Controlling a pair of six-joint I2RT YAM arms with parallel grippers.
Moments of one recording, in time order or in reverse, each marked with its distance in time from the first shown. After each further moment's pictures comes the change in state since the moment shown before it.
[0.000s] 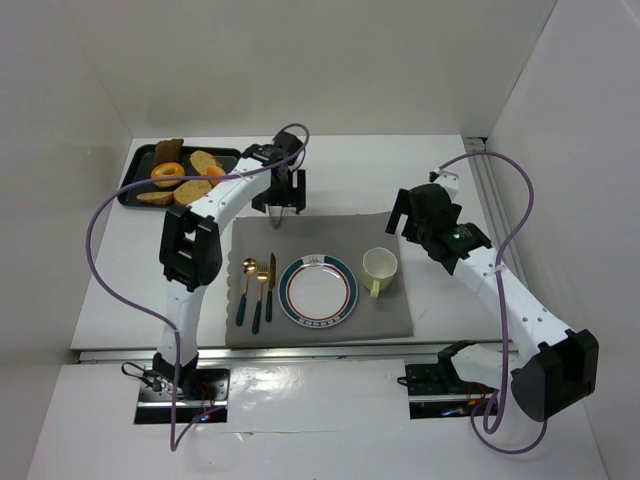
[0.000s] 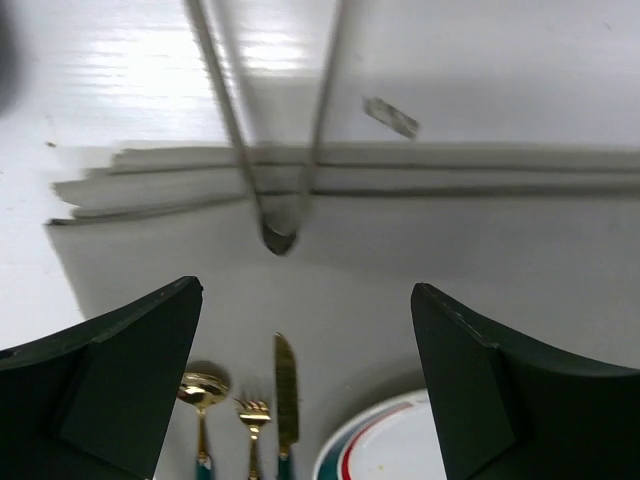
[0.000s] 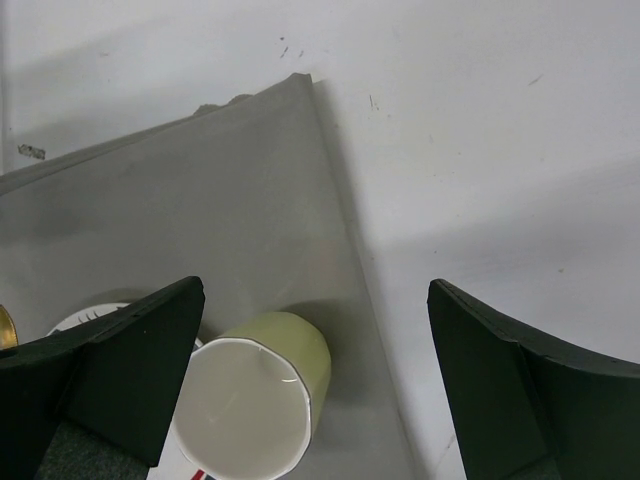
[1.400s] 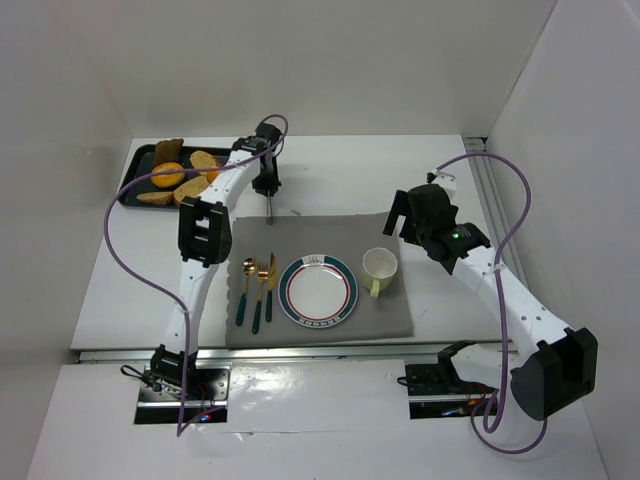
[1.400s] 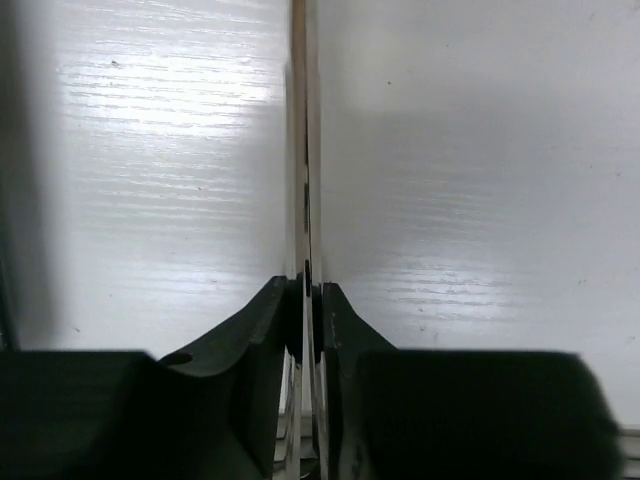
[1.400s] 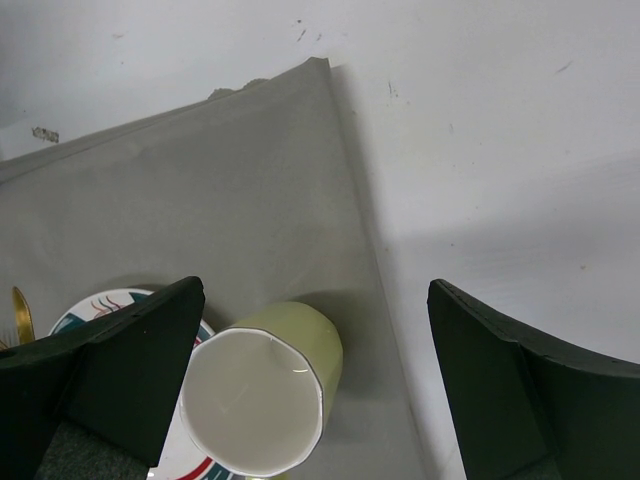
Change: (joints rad) left arm 0.186 0.422 0.442 0.031 0.045 0.057; right arm 0.000 0.006 -0.003 0.000 -0.048 0.007
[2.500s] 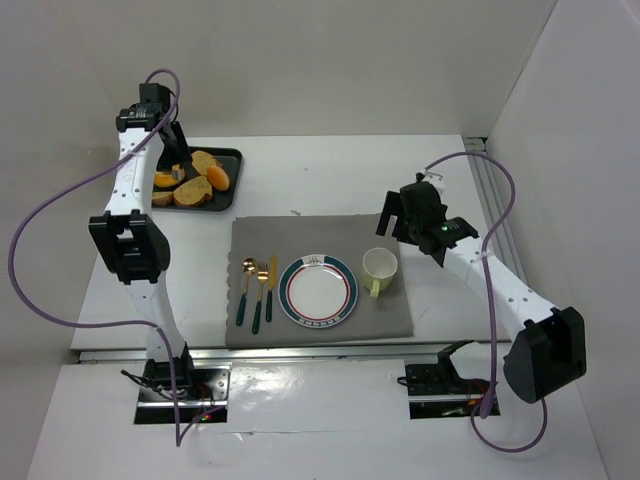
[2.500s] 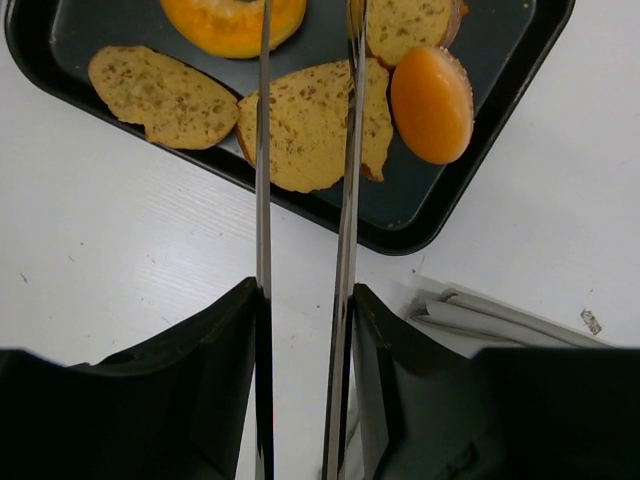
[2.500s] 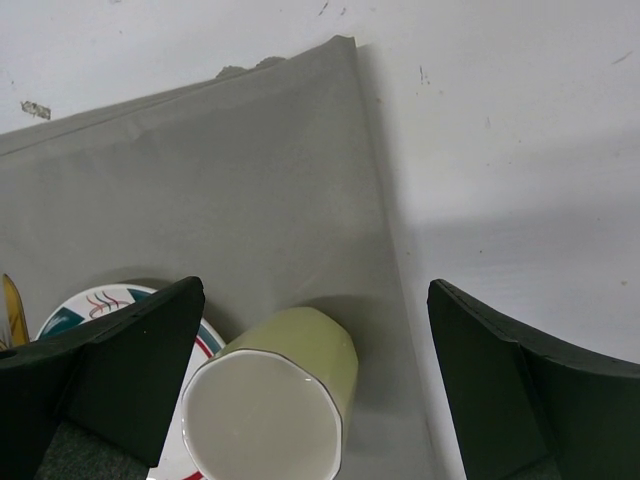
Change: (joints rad) left arm 0.373 -0.498 -0.193 -0.156 -0.013 0.106; right arm 0.000 0.094 0.000 0.049 -0.055 -0.011
